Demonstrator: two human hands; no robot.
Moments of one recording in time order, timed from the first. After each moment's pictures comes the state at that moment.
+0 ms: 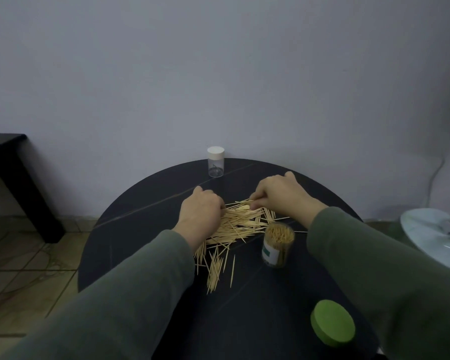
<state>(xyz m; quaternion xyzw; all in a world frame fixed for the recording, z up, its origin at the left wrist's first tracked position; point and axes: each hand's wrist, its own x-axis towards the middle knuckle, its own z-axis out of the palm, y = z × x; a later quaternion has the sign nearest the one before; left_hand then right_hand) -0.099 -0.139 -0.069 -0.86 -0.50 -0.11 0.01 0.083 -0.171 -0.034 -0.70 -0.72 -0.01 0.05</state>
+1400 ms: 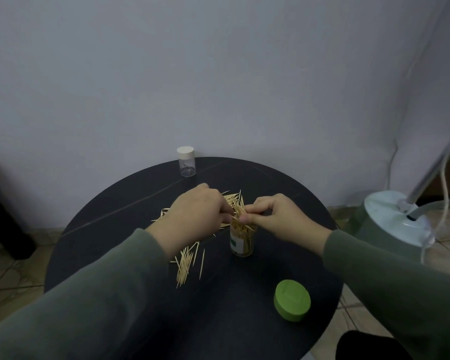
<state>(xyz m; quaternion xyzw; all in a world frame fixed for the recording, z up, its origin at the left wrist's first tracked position) -0.073 -0.208 -0.011 -0.93 -0.36 -0.06 -0.01 0.101 -0.272 -0.046 -0.62 -0.63 0.27 0.38</state>
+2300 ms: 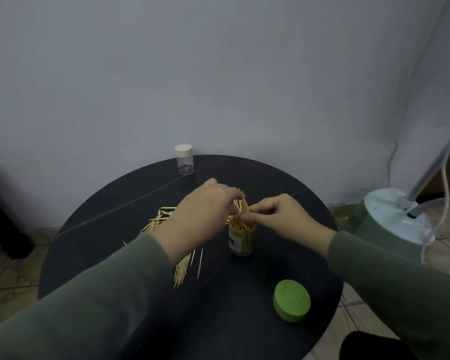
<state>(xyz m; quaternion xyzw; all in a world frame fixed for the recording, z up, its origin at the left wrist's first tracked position) -0.060 -0.208 -0.020 -0.94 -0.32 -0.13 -0.03 0.108 -0.275 -0.050 -0.63 -0.61 0.28 0.39</state>
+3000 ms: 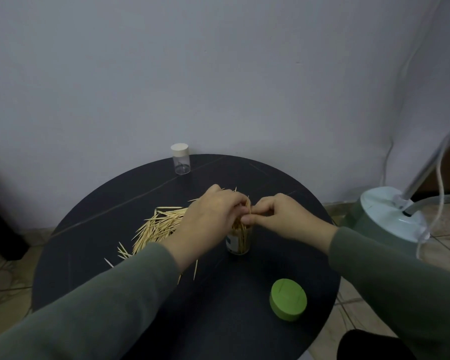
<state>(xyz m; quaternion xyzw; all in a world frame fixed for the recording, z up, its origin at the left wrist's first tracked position) -0.051 -0.214 -0.043 -0.92 -0.31 -0.22 -0.08 0.116 -0.275 -0.047 -0.67 -0.64 0.25 0.27</state>
